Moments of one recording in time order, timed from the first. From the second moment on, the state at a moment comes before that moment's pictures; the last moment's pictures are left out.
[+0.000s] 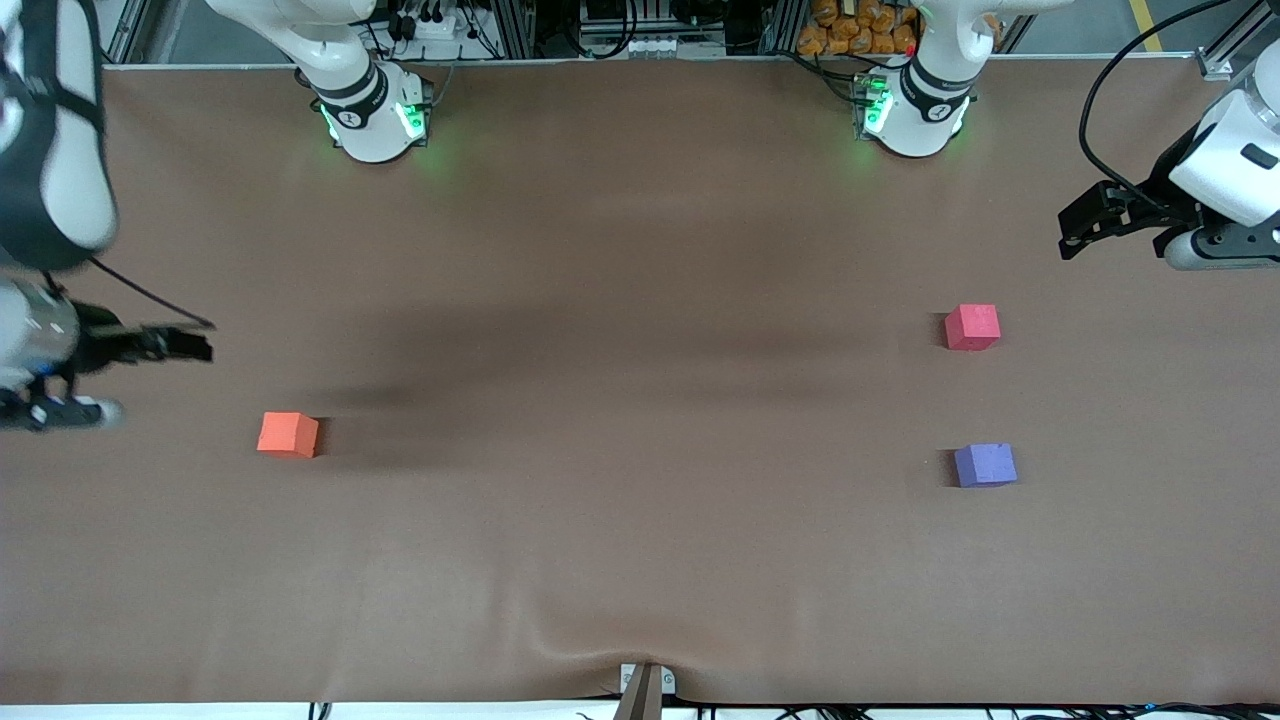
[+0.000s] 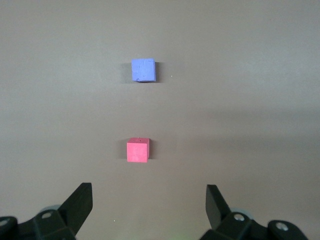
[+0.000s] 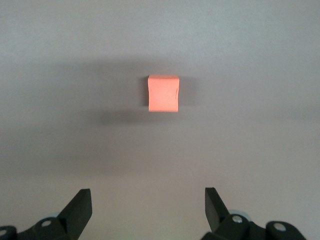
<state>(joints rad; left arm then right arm) -0.04 -0.04 -0.09 -1.58 0.03 1.55 -0.12 -0.04 0.36 -0.03 -1.51 0.00 1.64 -0.09</state>
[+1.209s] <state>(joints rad) -0.04 -0.04 -0.09 -1.57 0.03 1.54 -0.12 -0.07 0.65 -0.03 -1.71 0.00 2.19 -0.10</state>
